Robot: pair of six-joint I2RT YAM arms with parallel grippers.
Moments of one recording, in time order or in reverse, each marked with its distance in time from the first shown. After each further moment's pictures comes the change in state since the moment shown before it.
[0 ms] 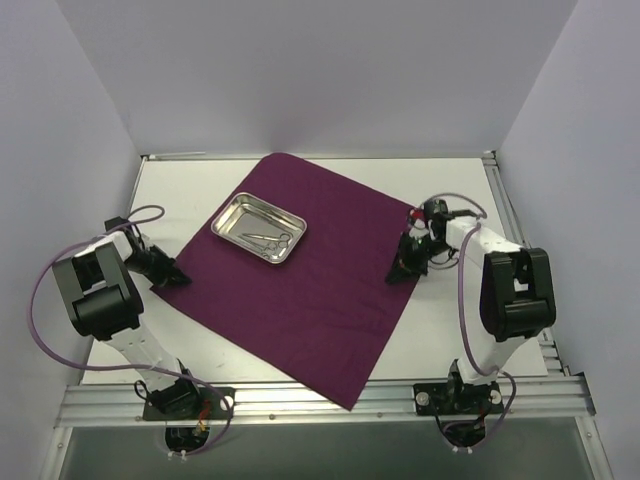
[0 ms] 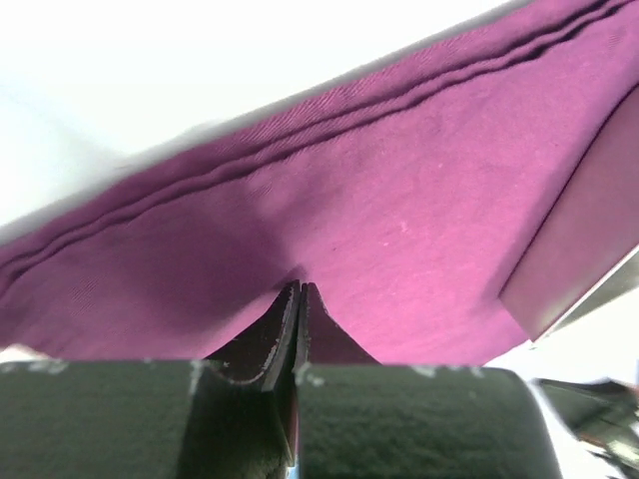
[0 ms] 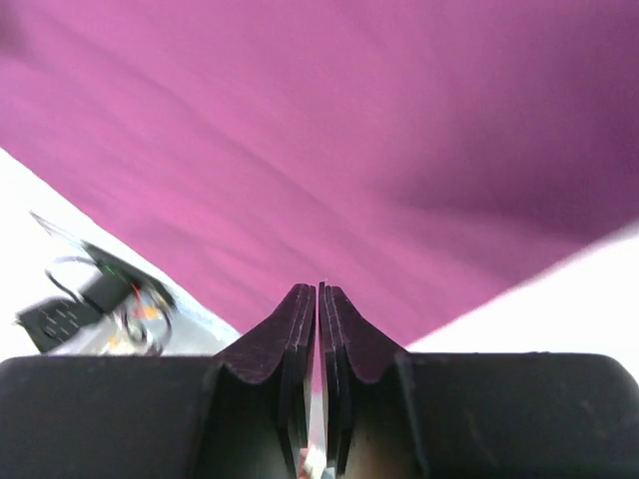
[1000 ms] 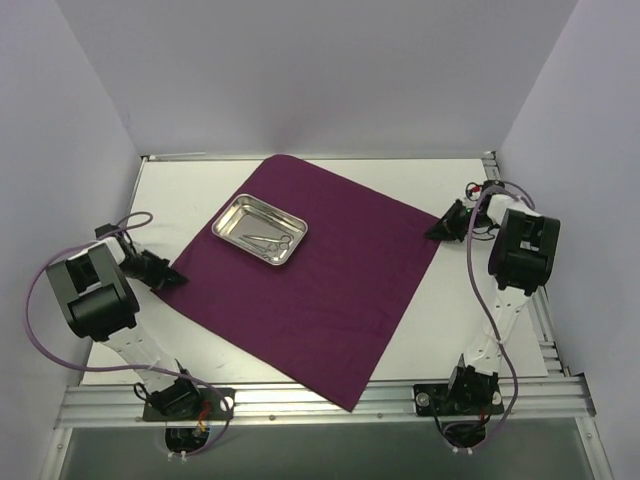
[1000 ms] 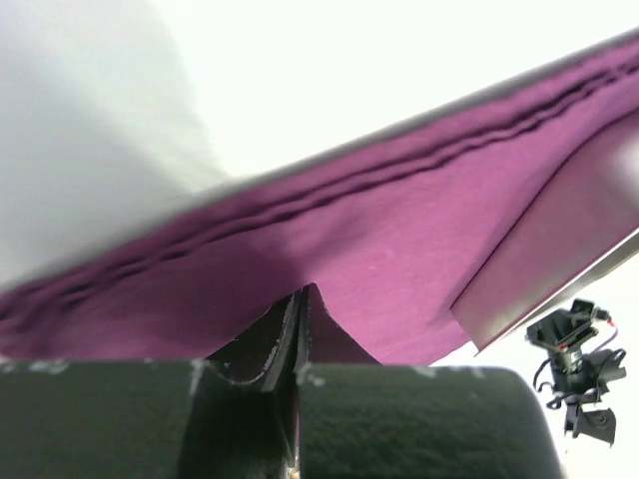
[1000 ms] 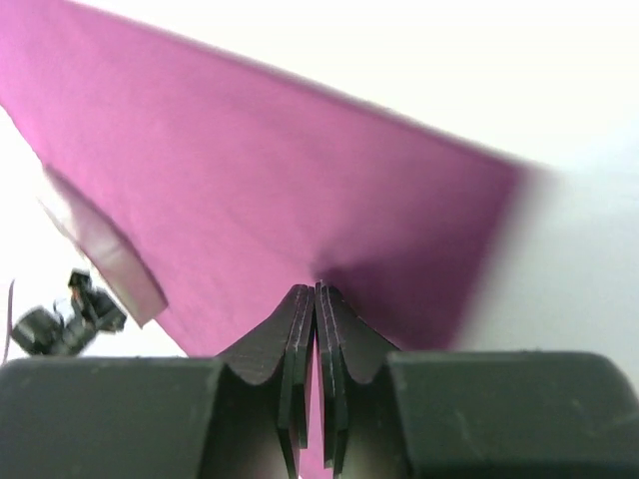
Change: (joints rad) left arm 0.047 0.022 -0.013 0.048 0.048 -0.082; right arm -0.371 0.507 0.480 0.193 -0.129 0.055
